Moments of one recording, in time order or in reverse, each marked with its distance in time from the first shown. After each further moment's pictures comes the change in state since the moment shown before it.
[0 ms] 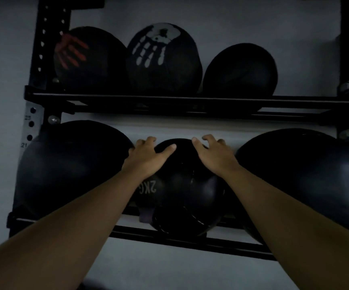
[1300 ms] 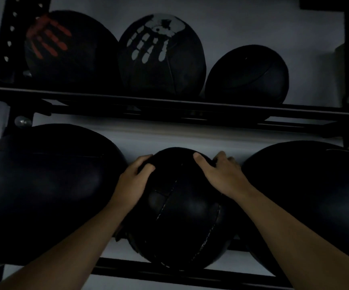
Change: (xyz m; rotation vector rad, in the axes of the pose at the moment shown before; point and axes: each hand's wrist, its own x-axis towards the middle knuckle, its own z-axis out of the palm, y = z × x) left_hand 0.034 -0.051 0.038 -0.656 0.054 0.071; right_hand 0.028 0.019 0.021 -0.027 0.047 0.087
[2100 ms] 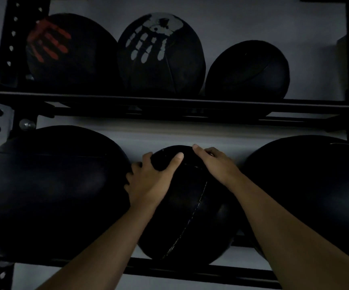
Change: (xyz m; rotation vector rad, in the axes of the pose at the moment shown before) left_hand -0.012 0.027 0.032 0.334 0.068 -0.139; right_hand 0.015 -0.011 0.000 0.166 -0.087 0.032
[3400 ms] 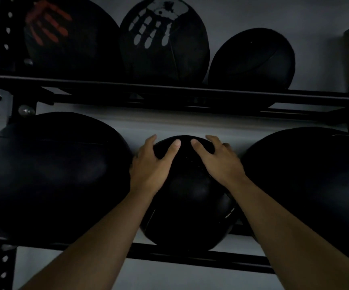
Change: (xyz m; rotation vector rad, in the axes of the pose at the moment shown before) left_hand 0.001 -0.011 -0.004 -0.182 0.004 0.217; right_hand -0.022 0.002 0.013 -0.112 0.137 -0.086
